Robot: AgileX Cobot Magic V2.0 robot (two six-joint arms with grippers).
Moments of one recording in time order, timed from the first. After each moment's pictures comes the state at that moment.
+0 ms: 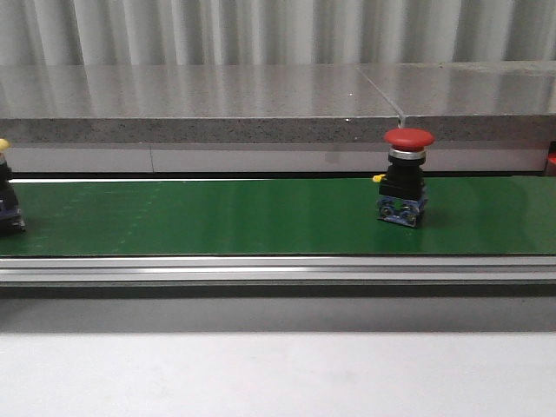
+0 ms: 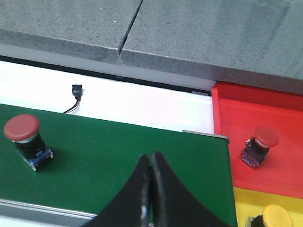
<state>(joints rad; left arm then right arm) 0.06 0.58 -0.63 -0.33 0.60 0.30 -0.01 0.62 -0.66 0.07 0.49 -0.11</state>
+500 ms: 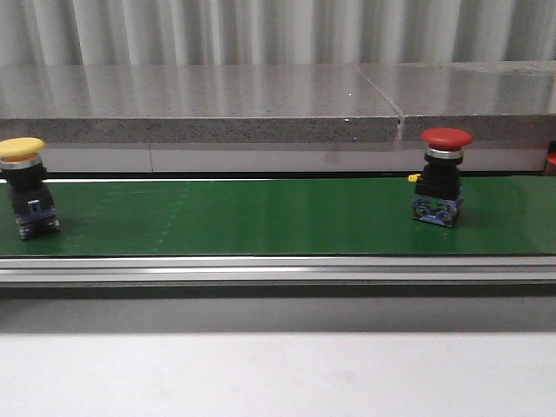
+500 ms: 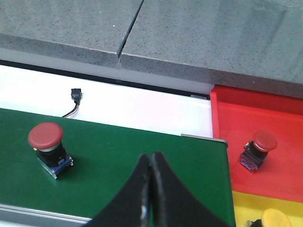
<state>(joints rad) 0.06 0.47 -0.53 -0.34 0.62 0.30 -0.01 0.62 -0.66 0.07 0.48 -0.11</state>
